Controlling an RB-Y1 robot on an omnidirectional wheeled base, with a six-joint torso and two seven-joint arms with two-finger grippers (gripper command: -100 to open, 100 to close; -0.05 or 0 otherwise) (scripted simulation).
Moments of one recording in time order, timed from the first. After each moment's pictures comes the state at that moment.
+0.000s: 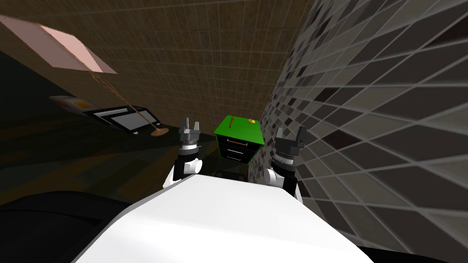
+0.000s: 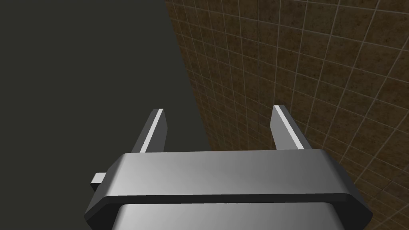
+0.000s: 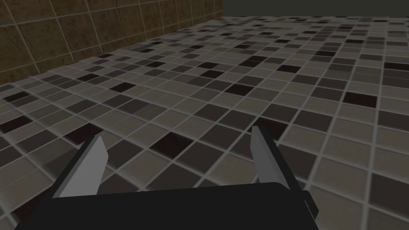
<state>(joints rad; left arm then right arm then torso) 0.49 0.03 0.00 -2.26 0.08 -0.55 0.02 0.46 -0.02 0.05 -2.34 0.05 -0.56 -0.10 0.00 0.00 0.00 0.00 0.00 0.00</state>
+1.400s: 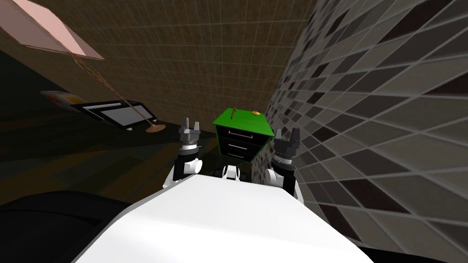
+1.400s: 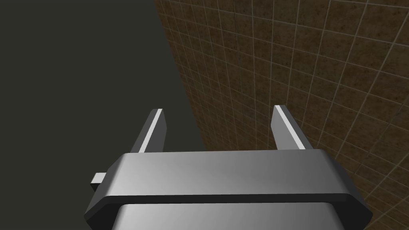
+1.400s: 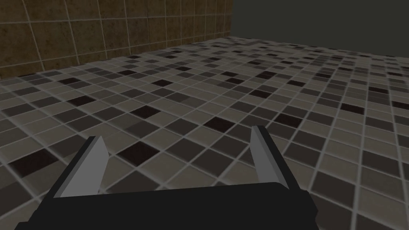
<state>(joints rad) 0.49 0.03 0.00 -2.26 0.08 -0.55 0.02 0.44 -0.09 0.03 -2.28 0.05 -0.61 0.00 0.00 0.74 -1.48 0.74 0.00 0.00</state>
